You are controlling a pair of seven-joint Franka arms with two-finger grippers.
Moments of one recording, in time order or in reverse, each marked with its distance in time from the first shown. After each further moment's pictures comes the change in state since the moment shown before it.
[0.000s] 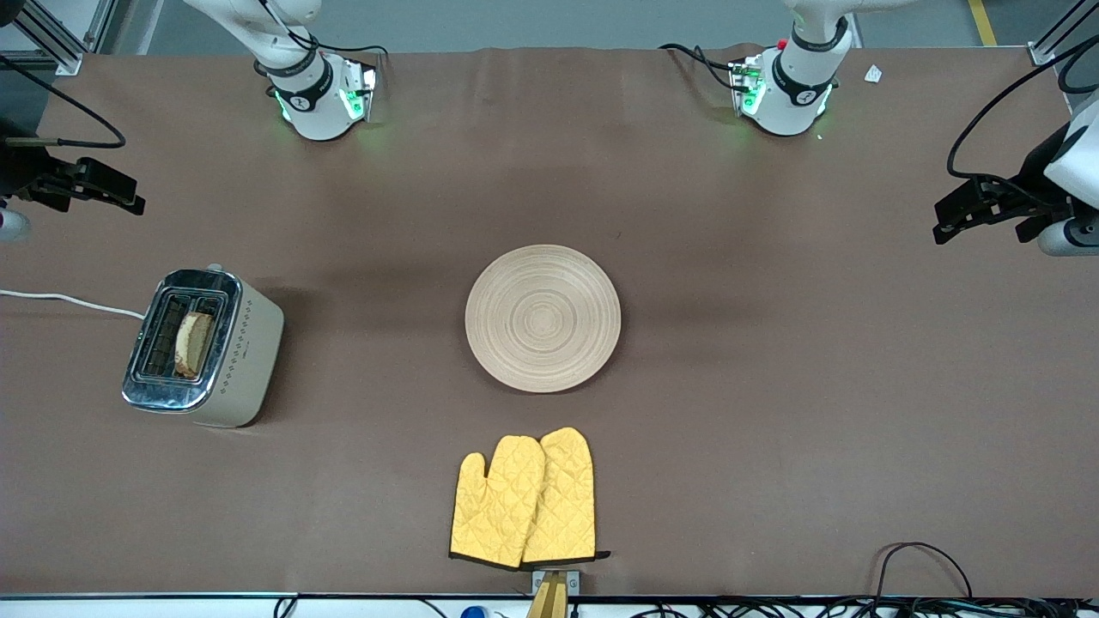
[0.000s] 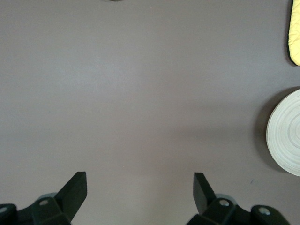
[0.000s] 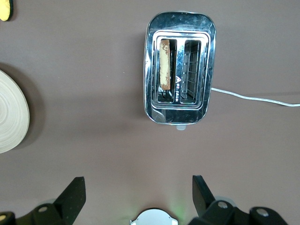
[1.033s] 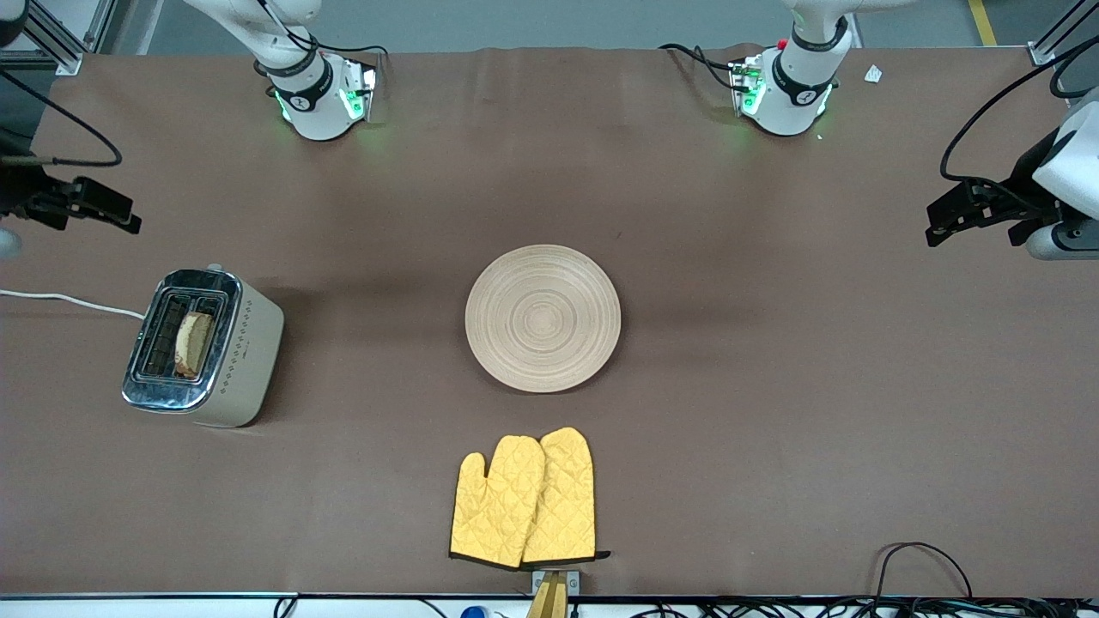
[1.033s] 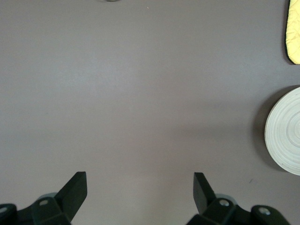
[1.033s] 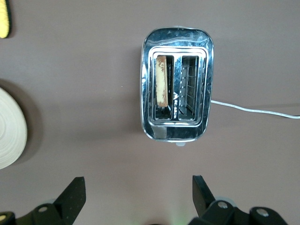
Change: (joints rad) left arm -0.007 0.009 -0.003 0.007 0.000 0.002 0.000; right arm -0.015 0.050 -0.014 -0.028 0.004 0.106 -0.014
